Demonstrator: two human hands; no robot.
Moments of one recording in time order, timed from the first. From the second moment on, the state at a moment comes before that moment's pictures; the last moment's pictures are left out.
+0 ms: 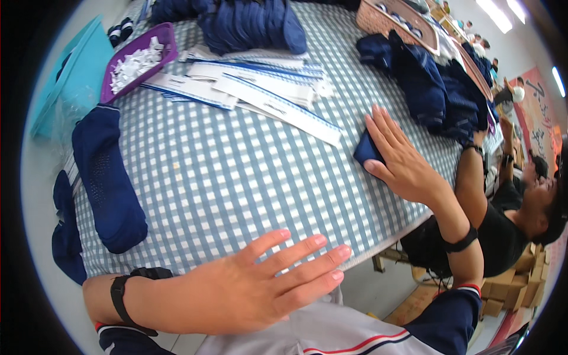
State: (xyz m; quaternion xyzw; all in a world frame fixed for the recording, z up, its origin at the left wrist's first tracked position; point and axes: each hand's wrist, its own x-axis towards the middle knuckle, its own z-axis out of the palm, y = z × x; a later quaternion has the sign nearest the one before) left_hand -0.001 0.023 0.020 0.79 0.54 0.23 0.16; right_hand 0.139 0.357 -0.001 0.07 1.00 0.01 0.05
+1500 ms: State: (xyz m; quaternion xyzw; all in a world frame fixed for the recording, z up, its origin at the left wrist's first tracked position) left_hand -0.096 0.057 -0.001 0.75 0.62 0.20 0.11; right_hand 0.089 0.235 0.032 0.18 0.73 -0.61 0.25
